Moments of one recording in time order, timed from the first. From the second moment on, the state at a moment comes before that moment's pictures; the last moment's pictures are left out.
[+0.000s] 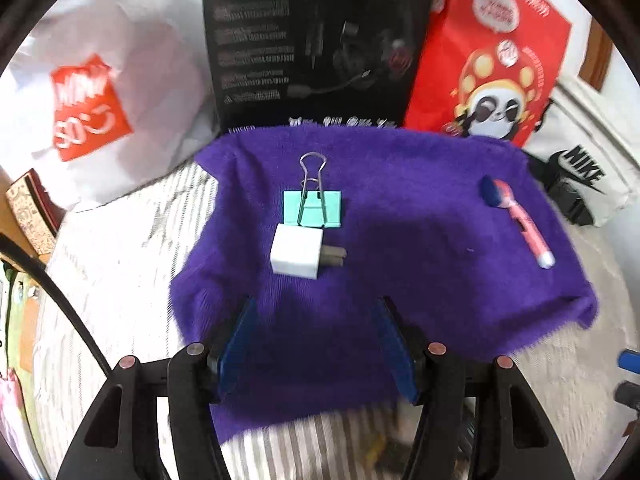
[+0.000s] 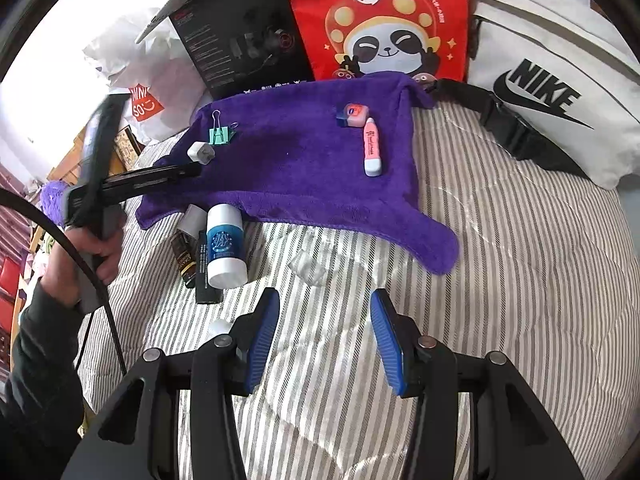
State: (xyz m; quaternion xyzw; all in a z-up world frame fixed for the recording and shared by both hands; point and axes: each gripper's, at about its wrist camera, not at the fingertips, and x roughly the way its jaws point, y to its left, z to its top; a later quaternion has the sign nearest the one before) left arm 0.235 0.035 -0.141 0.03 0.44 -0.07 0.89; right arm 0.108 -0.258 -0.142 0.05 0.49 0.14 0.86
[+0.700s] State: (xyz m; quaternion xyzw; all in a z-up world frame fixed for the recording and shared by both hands) left arm 0.168 0.007 -0.182 -0.03 0.52 -0.05 0.85; right arm 0.052 -0.260 -0.134 0.06 0.48 0.13 0.87
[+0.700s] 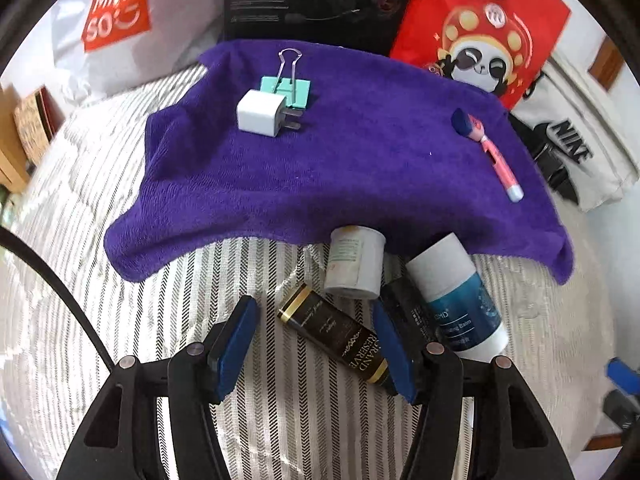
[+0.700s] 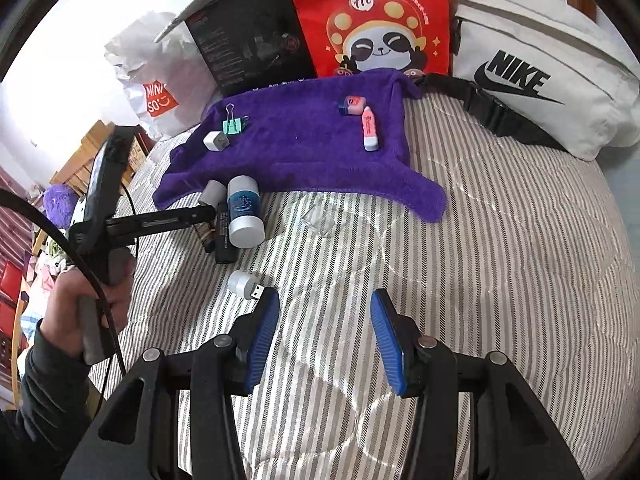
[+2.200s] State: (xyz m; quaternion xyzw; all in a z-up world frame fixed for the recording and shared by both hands) left arm 0.115 0.030 -0.189 0.05 0.48 -0.10 0.87; right arm 0.090 -0.240 -0.179 0.03 0.51 0.14 0.85
